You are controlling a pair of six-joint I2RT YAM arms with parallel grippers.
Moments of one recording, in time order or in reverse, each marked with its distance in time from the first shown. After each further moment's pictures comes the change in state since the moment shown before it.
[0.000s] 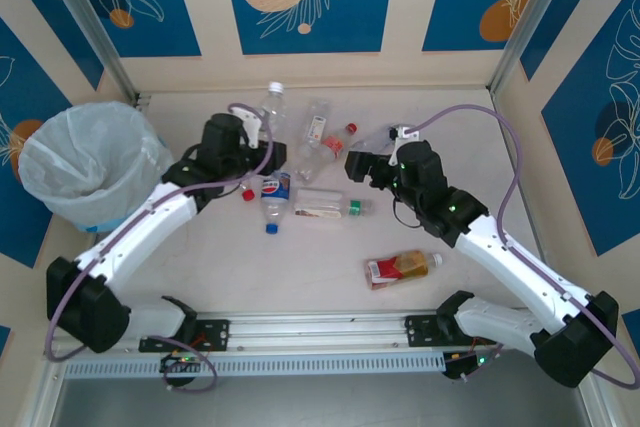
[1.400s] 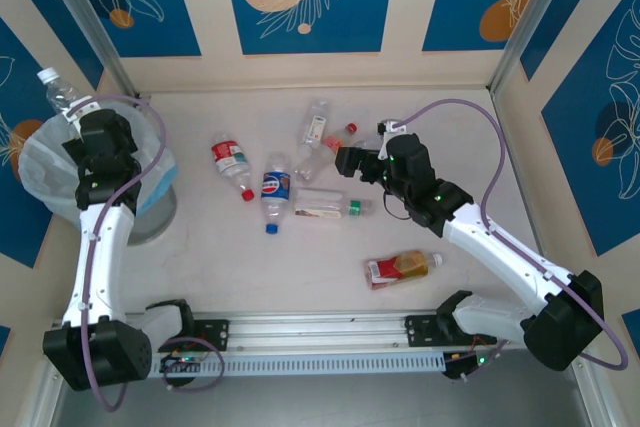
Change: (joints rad) left arm 0.646 -0.179 -0.044 0.045 -0.632 0.135; right arm -0.010 0.100 0.013 0.077 -0.059 -0.007
